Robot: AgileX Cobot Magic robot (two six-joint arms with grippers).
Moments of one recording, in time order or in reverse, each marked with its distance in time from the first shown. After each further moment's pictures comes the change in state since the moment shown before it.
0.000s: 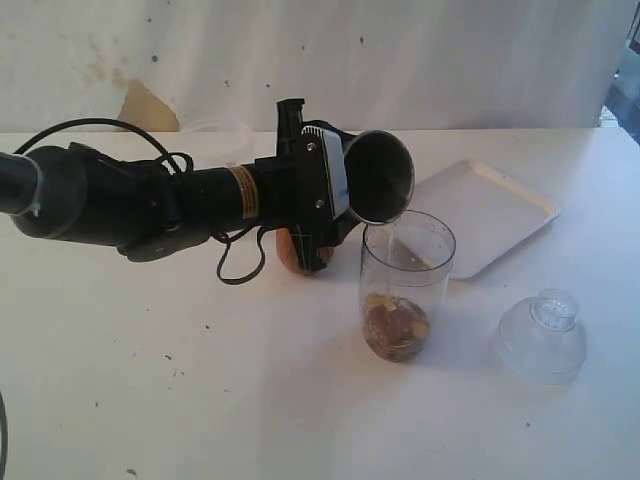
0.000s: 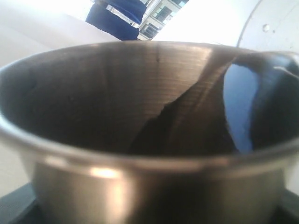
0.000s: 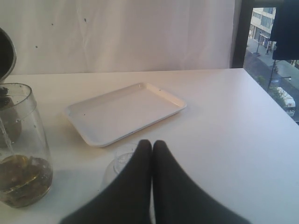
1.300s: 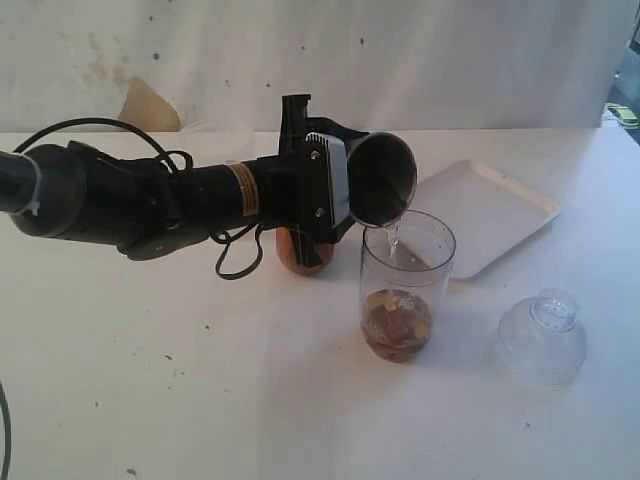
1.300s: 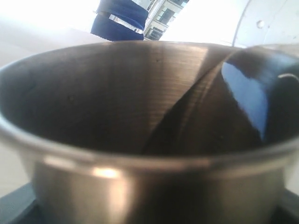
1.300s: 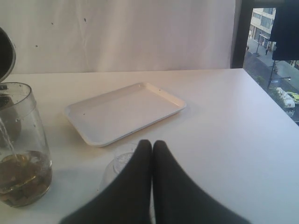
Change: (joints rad) left arm 0.000 0.000 -0.001 0.000 -0.012 0.113; right arm 0.000 0.000 0.000 0.000 0.000 -0.007
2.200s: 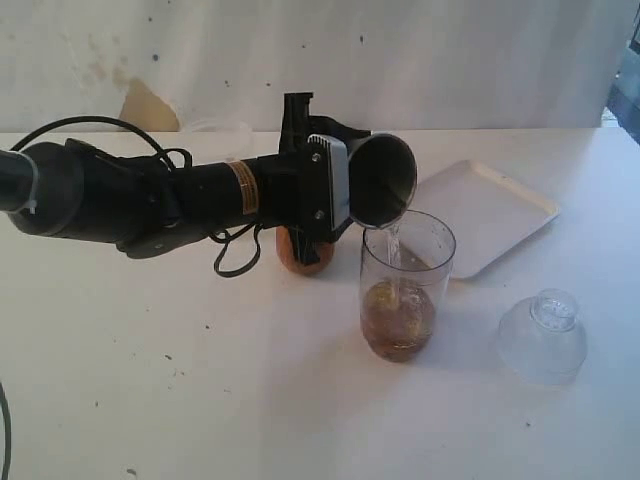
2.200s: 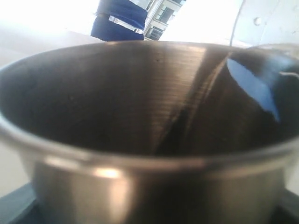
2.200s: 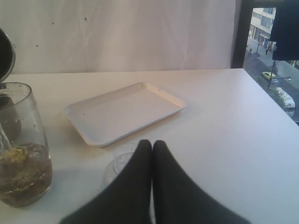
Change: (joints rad) left arm 0.000 -0.008 -0.002 0.000 0.006 0.036; right arm 0.000 0.000 0.000 0.000 0.000 0.000
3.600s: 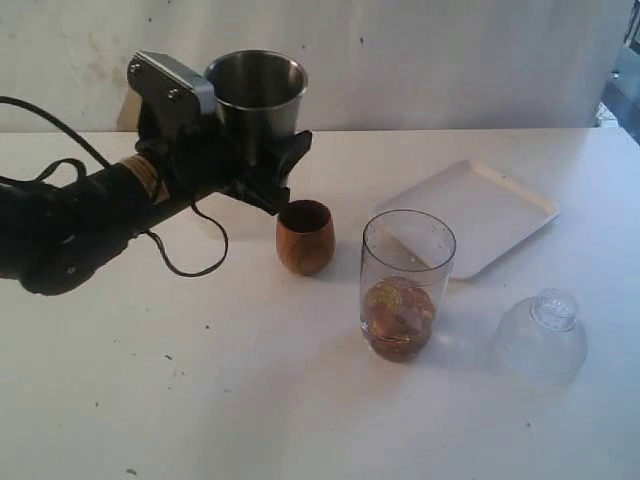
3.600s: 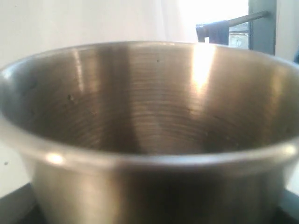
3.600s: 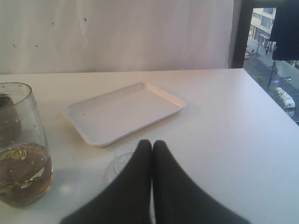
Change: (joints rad) left arm 0.096 -0.187 0.288 -0.357 -0.246 -0.765; right arm 0.000 0.000 0.000 0.000 0.000 0.000
